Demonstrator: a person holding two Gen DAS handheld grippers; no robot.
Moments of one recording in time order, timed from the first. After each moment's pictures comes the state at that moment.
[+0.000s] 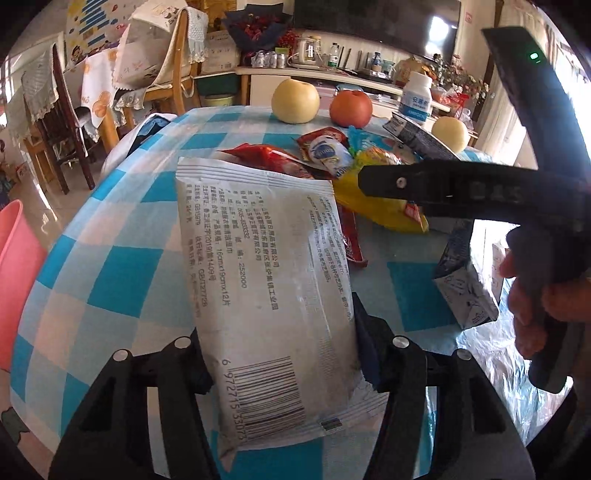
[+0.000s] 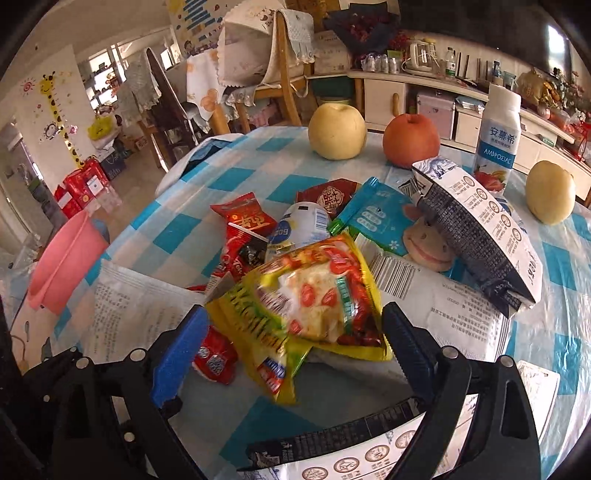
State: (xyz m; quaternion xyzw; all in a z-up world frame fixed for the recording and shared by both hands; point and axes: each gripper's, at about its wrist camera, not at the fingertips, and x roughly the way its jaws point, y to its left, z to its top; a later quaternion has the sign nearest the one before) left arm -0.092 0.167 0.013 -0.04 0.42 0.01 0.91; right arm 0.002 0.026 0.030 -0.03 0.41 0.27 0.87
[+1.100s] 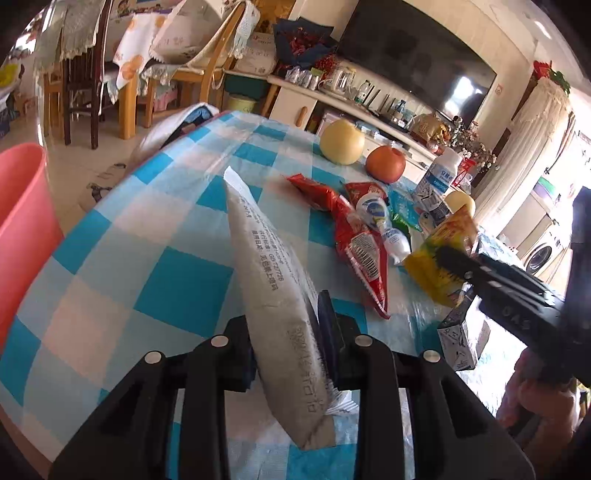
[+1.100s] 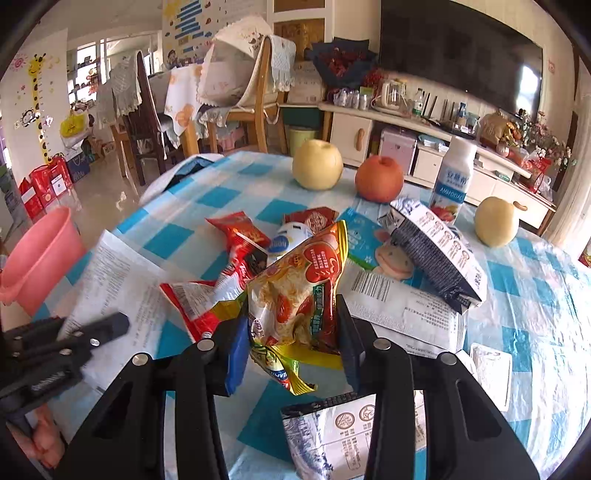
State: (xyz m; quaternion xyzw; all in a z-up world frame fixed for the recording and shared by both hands) left arm -0.092 0.251 0.023 -0.18 0.38 0.00 0.91; right arm -0.053 0.034 0.055 -0.07 0.34 0.20 0.91
